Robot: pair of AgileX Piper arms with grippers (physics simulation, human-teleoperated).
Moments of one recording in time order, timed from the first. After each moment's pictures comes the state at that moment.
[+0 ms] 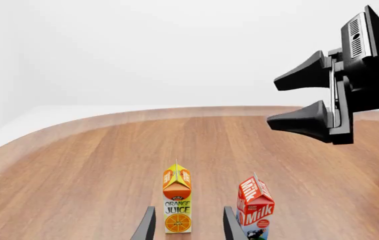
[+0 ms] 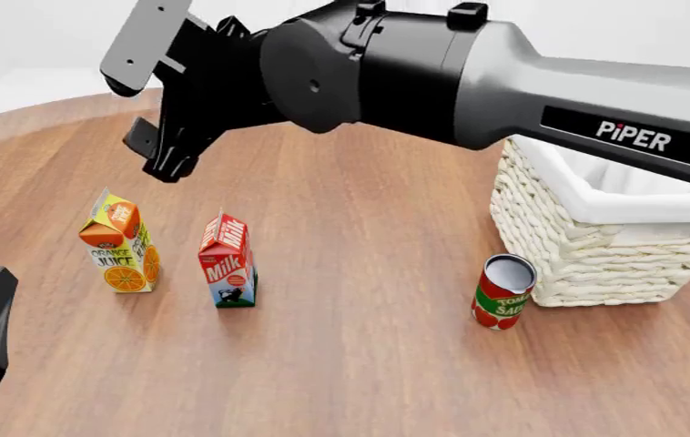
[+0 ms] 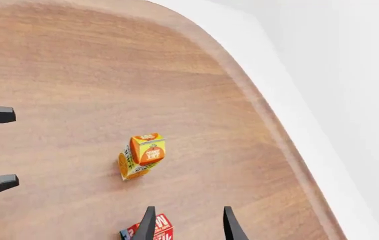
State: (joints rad) left arm 0.00 0.00 0.00 0.00 0.00; right arm 0.96 1.88 -1.71 0.32 -0.55
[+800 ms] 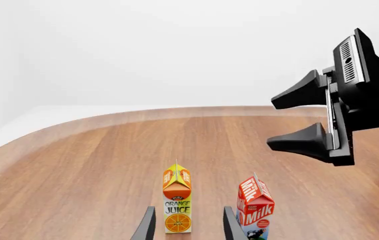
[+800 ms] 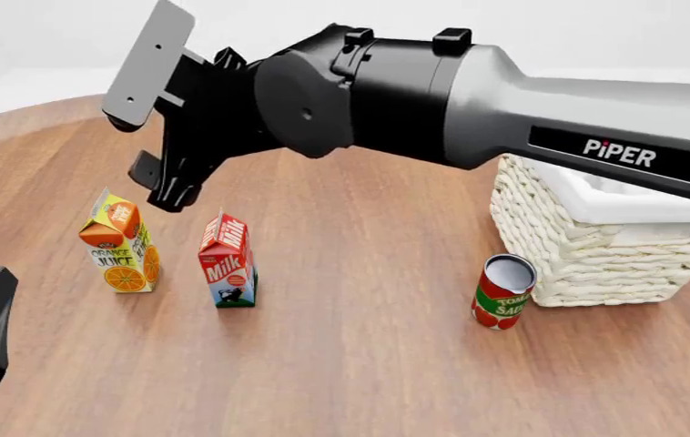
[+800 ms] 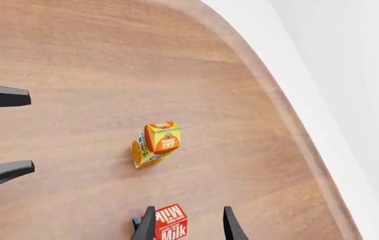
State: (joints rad) left arm 0.00 0.00 0.00 0.00 0.00; right arm 0.98 1.88 -1.66 0.34 -0.55
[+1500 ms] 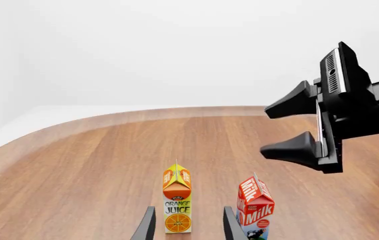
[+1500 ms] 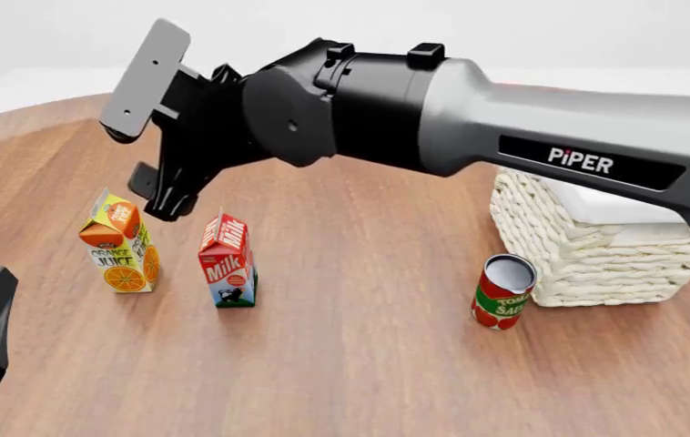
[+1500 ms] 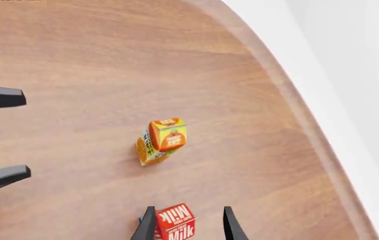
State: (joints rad) left arm 0.00 0.00 0.00 0.00 0.00; right arm 0.98 1.93 -1.69 0.36 -0.52
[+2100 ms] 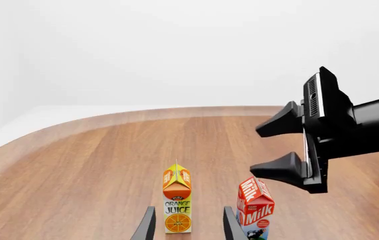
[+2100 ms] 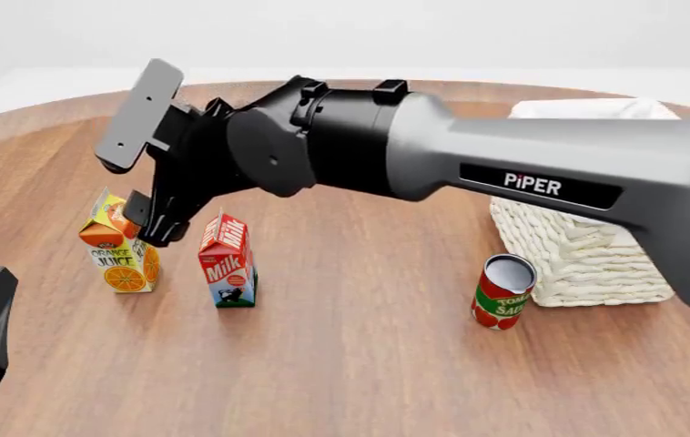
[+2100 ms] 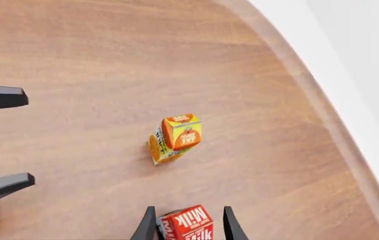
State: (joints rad) left arm 0.00 0.00 0.00 0.00 0.00; right arm 1.00 1.98 -1.68 0.33 -0.47
